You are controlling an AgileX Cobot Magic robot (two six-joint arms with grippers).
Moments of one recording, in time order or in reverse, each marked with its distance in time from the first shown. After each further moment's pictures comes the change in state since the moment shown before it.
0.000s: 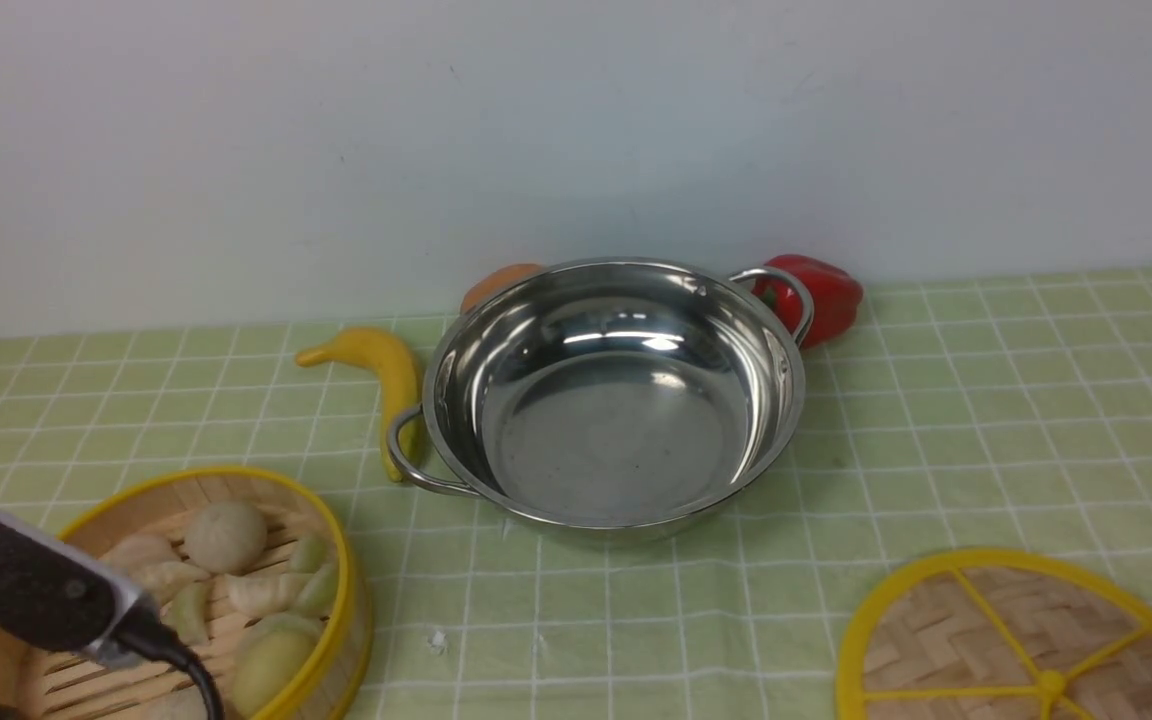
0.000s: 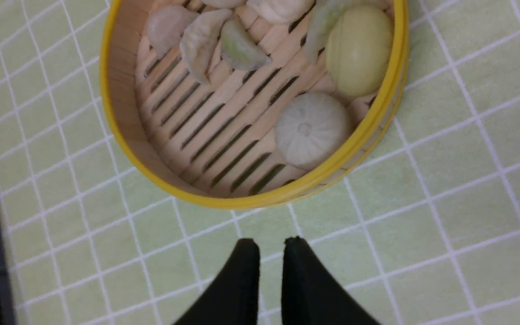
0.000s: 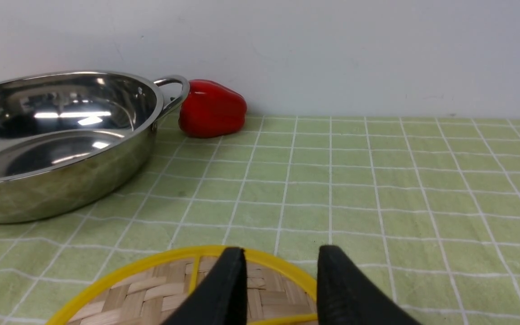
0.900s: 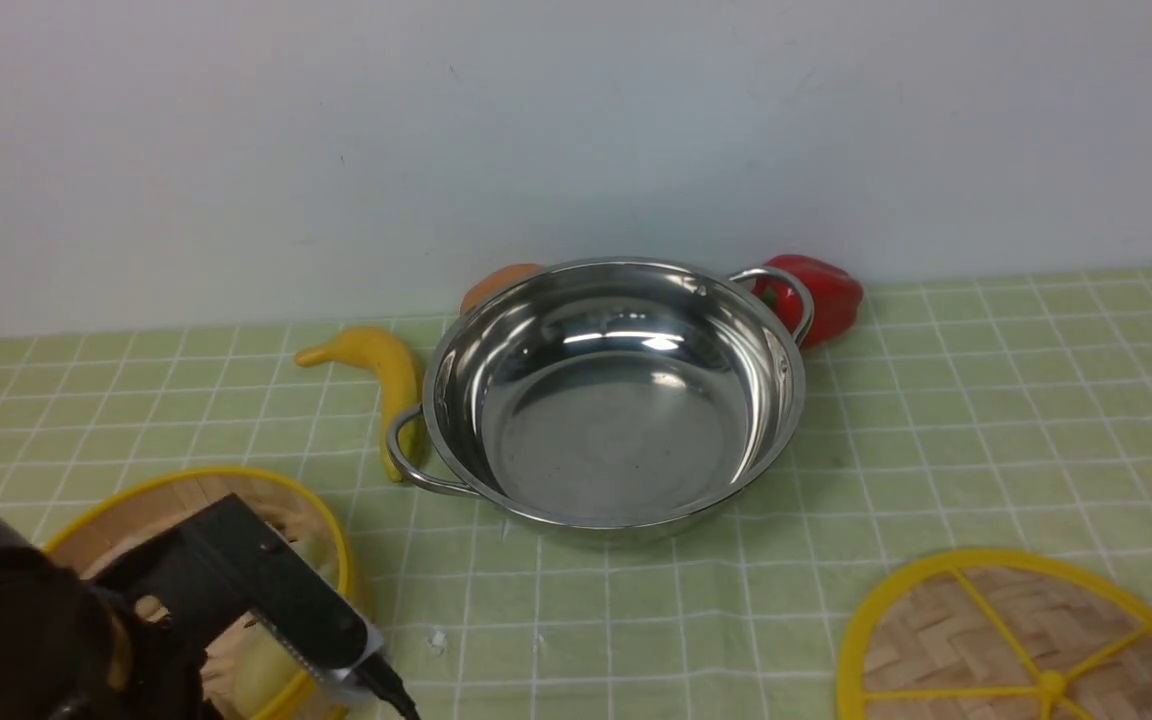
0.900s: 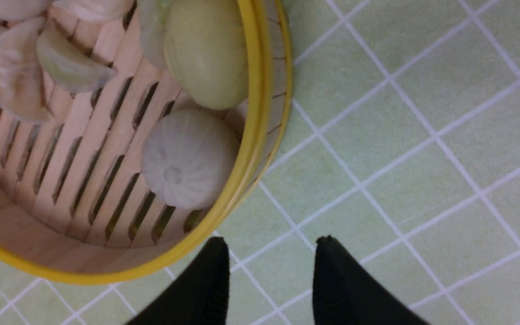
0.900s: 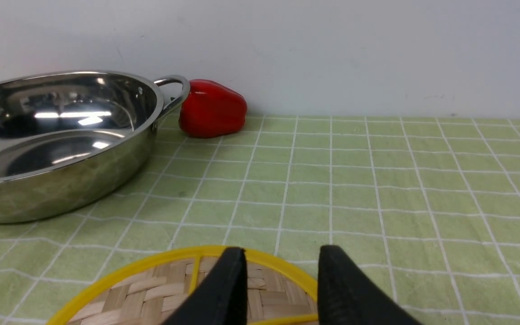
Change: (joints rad) right arm 0.000 0.000 0.000 0.000 0.000 0.000; left arm 0.001 0.409 0.000 -0.111 -0.138 0.276
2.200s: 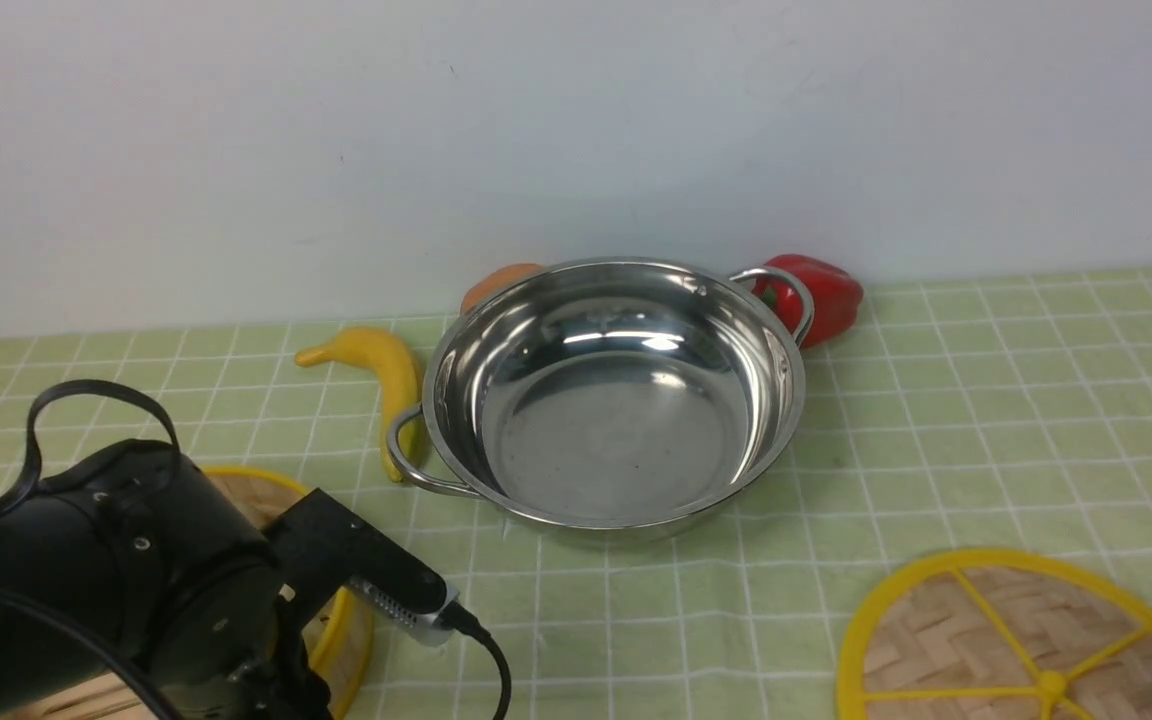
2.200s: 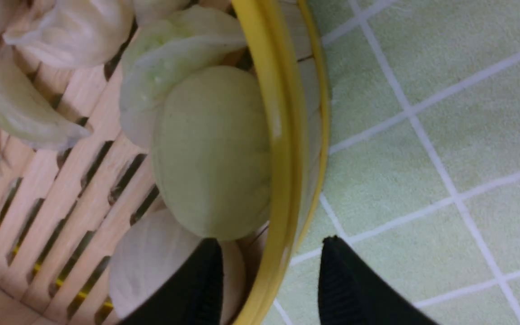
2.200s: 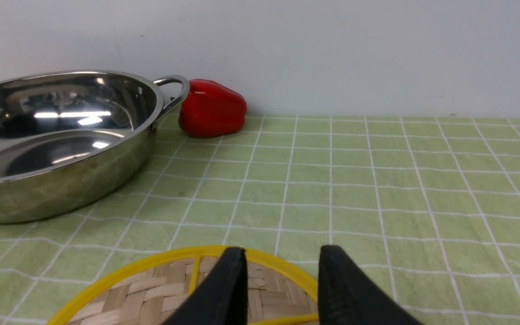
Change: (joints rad) right arm 0.000 0.000 0.000 0.000 0.000 0.000; left arm 0.000 0.294 0.000 0.113 -0.220 -0.261
